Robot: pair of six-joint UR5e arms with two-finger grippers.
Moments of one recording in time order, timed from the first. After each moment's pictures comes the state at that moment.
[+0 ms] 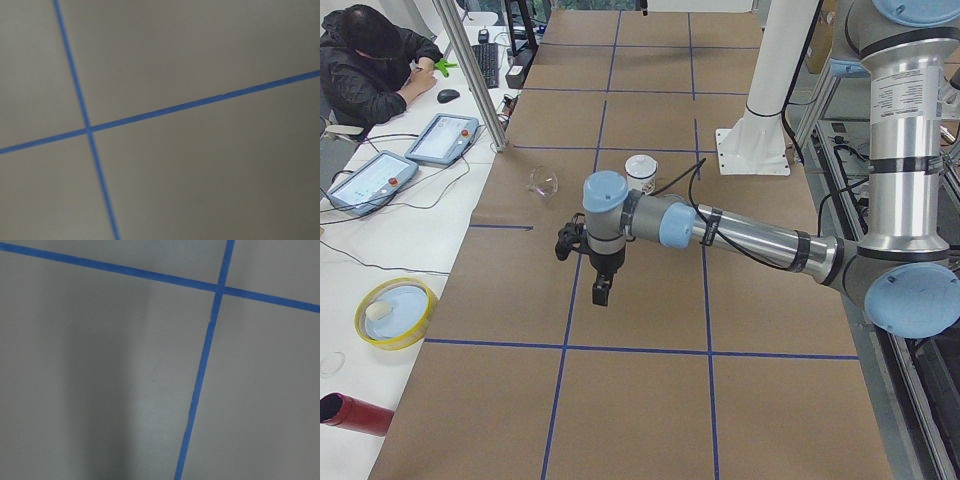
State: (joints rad) left arm -1.49 -1.45 -1.87 -1.55 -2.27 -0.07; right arm 1.45 -1.63 1.79 -1.79 2.31 -0.13
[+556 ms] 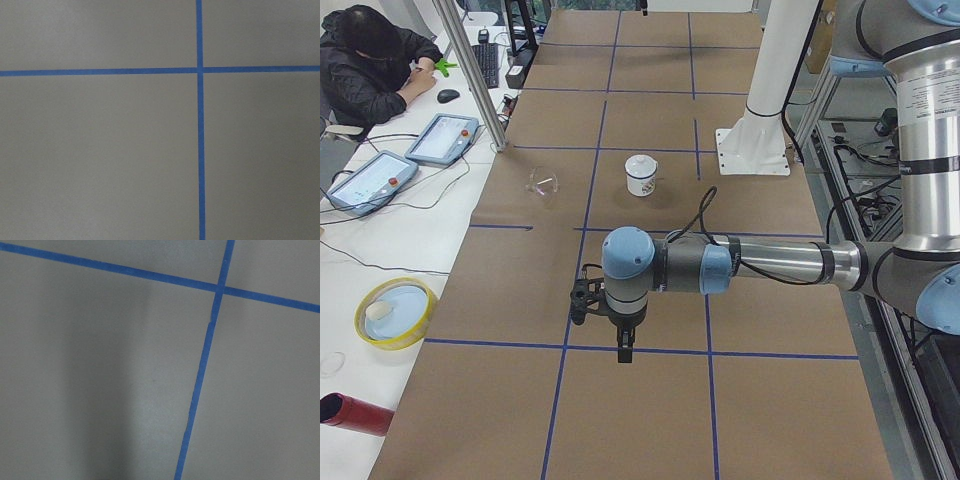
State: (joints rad) left arm -1.63 -1.39 -1.81 -1.53 -2.31 0.01; right arm 1.45 -1.63 1.79 -1.79 2.31 -0.13
